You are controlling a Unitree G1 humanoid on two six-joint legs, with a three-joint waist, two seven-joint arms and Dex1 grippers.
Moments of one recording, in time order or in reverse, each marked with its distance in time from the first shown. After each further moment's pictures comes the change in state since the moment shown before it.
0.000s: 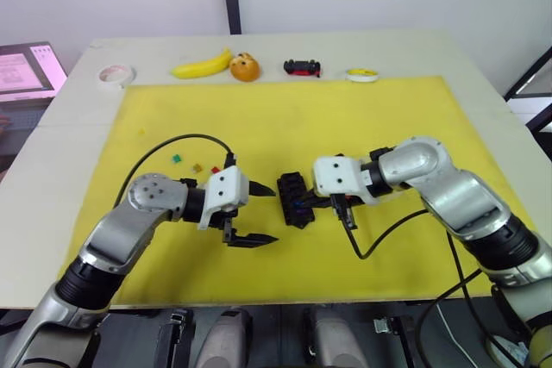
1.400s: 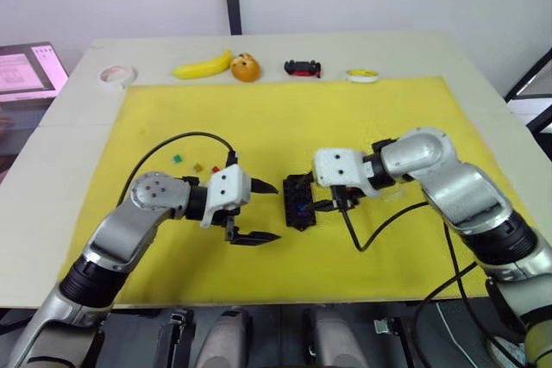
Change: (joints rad) left arm -0.025 -0.022 0.000 0.021 0.012 -0.021 -0.002; right arm -0.028 0.026 -0.088 -0.035 0.025 0.075 0.033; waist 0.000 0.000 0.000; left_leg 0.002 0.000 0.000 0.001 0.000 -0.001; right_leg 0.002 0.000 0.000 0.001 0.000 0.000
